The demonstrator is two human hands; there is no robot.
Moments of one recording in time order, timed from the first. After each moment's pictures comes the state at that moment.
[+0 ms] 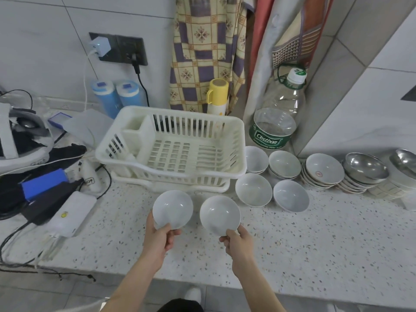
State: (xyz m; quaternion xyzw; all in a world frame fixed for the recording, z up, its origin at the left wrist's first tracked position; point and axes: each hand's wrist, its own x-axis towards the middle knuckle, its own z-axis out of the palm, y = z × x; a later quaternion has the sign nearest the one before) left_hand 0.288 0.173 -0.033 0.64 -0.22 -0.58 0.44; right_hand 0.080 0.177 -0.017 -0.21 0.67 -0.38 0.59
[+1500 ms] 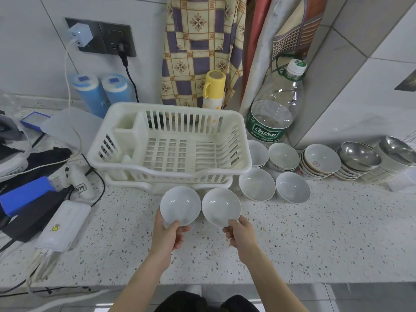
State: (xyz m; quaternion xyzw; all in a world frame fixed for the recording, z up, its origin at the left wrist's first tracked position) left_hand 0.299 0.153 -0.042 0.64 -0.24 -0.61 0.39; right_hand 0.098 0.151 -0.037 -0.17 0.70 -0.36 0.59
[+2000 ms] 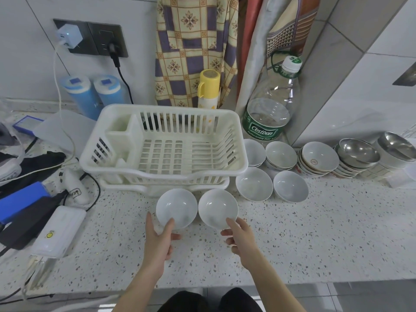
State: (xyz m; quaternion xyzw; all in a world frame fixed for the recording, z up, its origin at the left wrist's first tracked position) left_hand 0.302 0.159 -0.046 0.70 -0.25 -0.56 0.38; right_hand 0.092 0.154 -0.034 -0.16 0.71 -0.34 0.59
